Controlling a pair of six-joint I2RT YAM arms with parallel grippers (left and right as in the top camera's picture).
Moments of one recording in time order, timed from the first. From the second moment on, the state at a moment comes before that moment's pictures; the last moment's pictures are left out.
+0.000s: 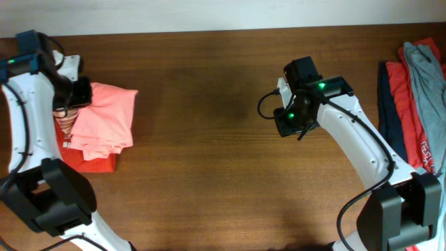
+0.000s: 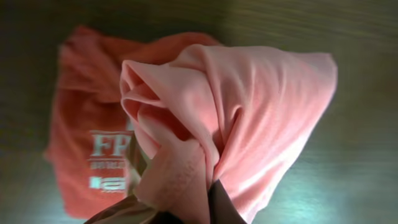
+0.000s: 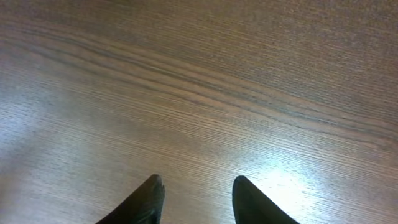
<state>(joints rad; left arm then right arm) 0.33 1.97 1.91 -1.25 0.10 0.19 0.25 1.71 1.42 -1.08 -0.07 0.04</state>
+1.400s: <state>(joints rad) 0.47 1.91 1.92 -1.31 0.18 0.02 0.25 1.71 1.42 -1.11 -0.07 0.04</state>
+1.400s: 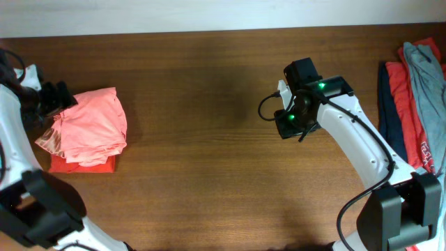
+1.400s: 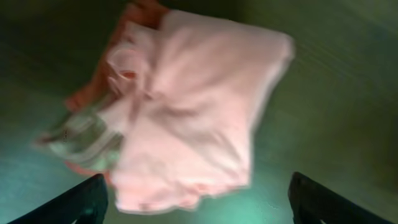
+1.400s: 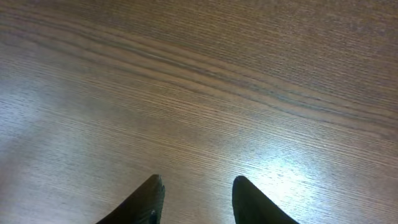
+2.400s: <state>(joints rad) 0.60 1.94 1.42 -0.79 0.18 -0.01 0.25 1.71 1.42 -1.13 -0.08 0.04</state>
